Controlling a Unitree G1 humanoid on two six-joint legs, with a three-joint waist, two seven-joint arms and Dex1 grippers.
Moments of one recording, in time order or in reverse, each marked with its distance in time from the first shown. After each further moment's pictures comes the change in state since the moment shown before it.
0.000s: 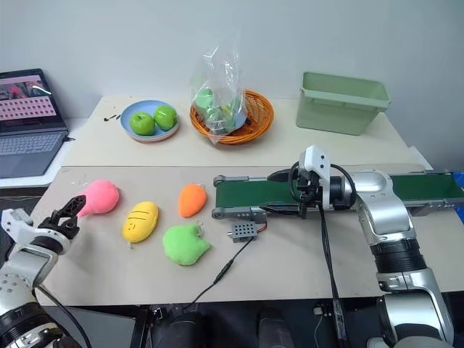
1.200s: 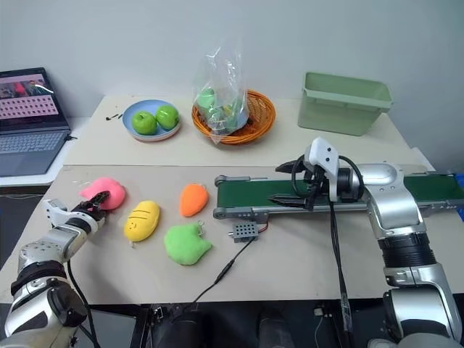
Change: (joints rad) left arm -0.347 0.141 -0.130 0.711 0.118 -0.241 -0.192; right arm -0.028 -0.051 -0.008 0.015 -0.055 -0.036 -0.037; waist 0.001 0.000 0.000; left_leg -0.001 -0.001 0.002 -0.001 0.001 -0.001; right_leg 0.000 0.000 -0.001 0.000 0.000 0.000
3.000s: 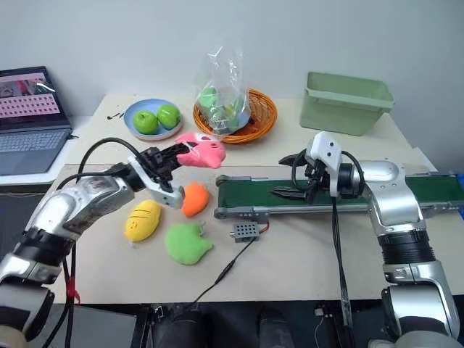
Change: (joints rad) left arm -0.116 0.264 -1.112 -0.684 1.817 -1.277 0.322; right arm -0.016 0.010 -0.020 0.017 -0.018 -0.021 -0.048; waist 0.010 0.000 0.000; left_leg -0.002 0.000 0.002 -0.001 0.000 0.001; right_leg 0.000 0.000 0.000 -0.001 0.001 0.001
